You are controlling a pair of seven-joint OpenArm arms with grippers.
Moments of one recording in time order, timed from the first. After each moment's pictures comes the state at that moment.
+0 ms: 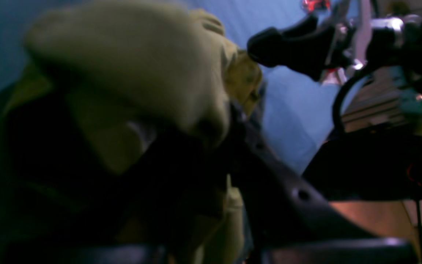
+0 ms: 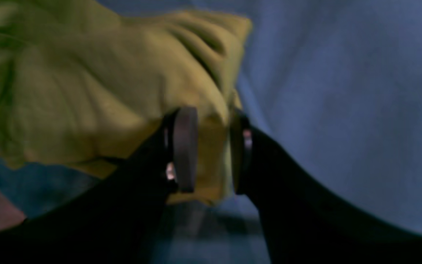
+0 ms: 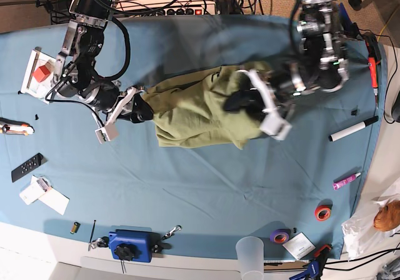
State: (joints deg) left arm 6.2 -1.5 -2.4 109.2 -48.1 -28.9 64.7; right arm 0.2 8.6 20.0 93.4 39.9 39.8 -66.9
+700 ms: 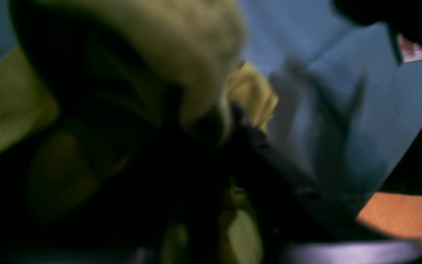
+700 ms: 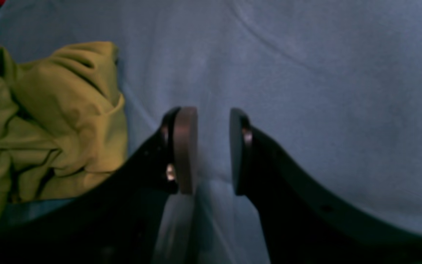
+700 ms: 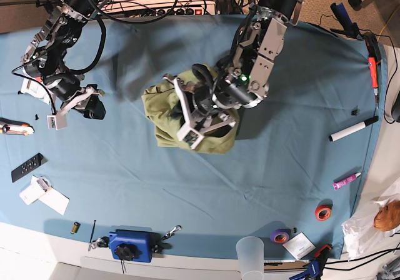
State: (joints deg) left arm -3.8 5.3 25.4 100.3 -16.3 -13.9 54.4; right arm -0.1 8.5 40.1 93.4 39.3 39.8 -68.4
